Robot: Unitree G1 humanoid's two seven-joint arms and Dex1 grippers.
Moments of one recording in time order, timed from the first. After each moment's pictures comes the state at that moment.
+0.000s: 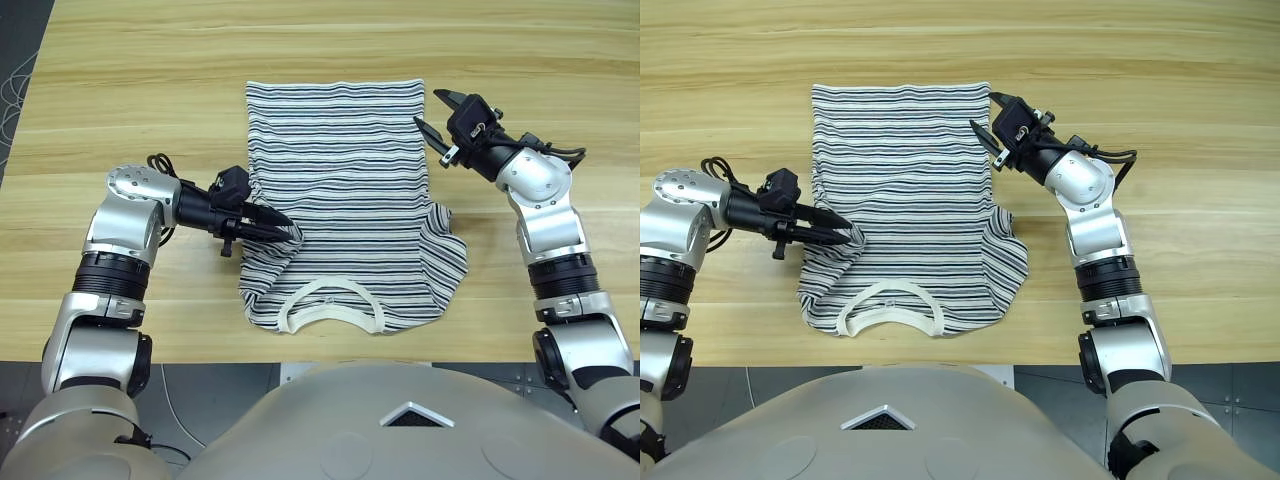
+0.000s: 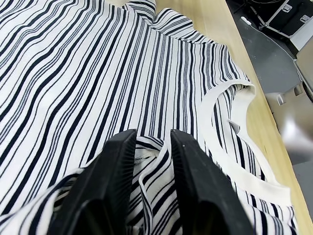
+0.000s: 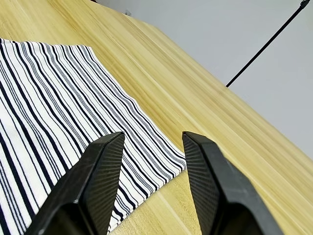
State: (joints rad) left arm -0.31 0.71 -0.25 0.39 -0.30 0.21 -1.56; right arm -0.33 -0.37 0.19 0.30 -0.09 -0.15 0.55
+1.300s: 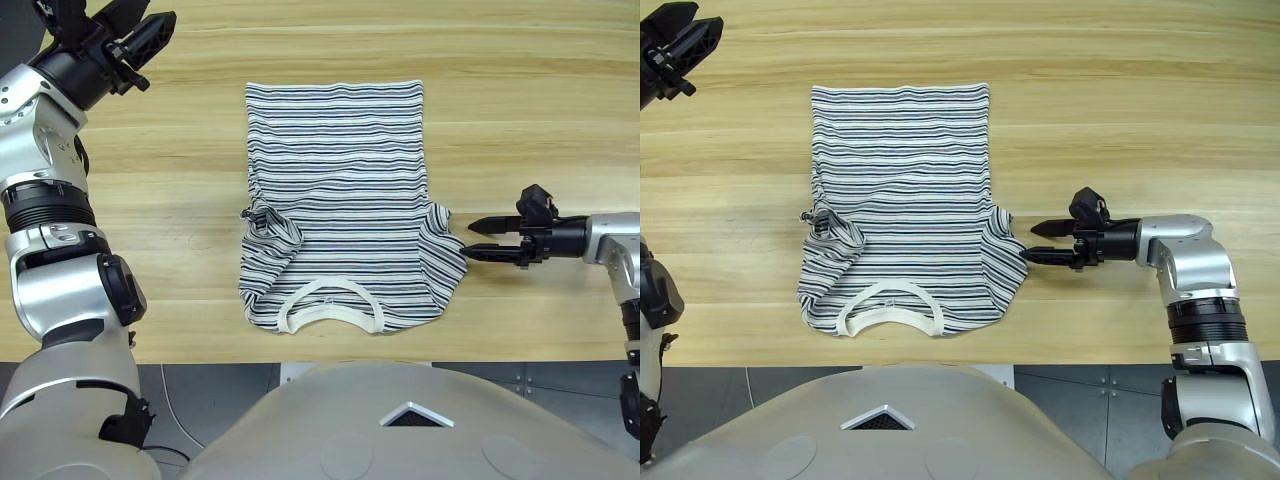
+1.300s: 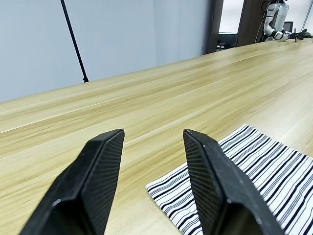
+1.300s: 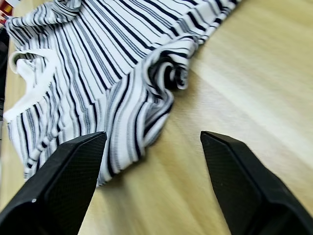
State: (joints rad) left arm -0.66 0.68 0.19 0.78 -0.33 0.08 -0.99; right arm -0.08 -0.76 0.16 0.18 0.36 0.52 1.31
